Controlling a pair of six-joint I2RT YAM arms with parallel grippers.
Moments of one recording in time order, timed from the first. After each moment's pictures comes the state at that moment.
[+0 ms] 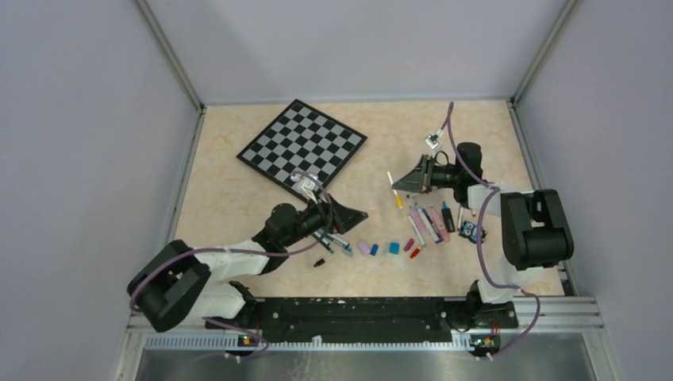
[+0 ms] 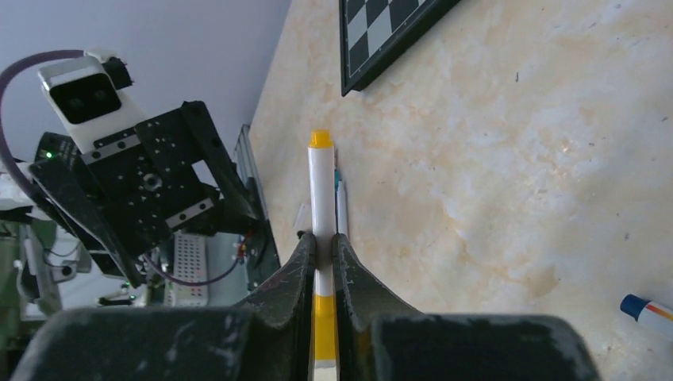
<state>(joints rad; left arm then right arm) -0.74 1.20 0.30 0.87 0.27 -0.91 0.10 1.63 0.74 0.41 -1.12 0.56</state>
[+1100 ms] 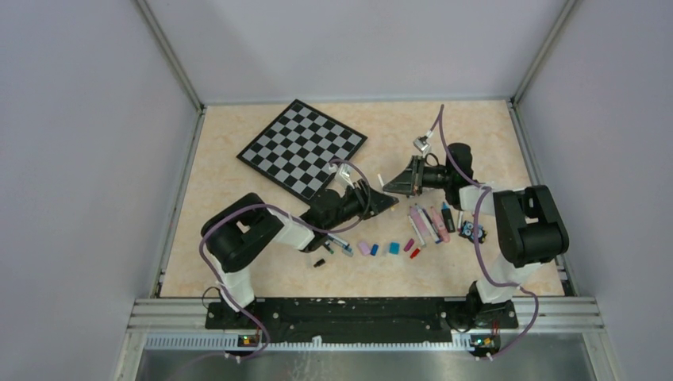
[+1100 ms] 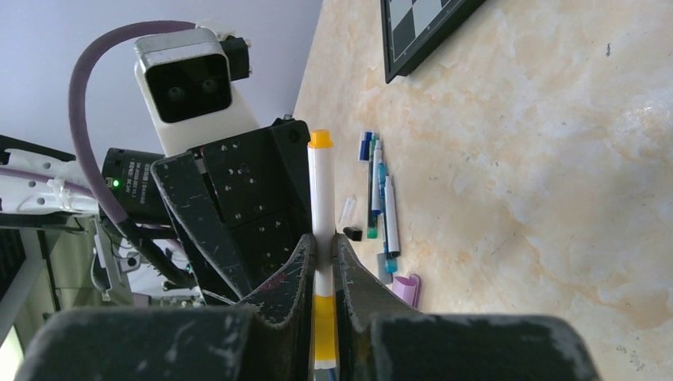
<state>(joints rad) -0.84 1.82 0.67 1.12 0.16 -1.13 0.18 1.68 0.74 0.56 -1.14 0.83</state>
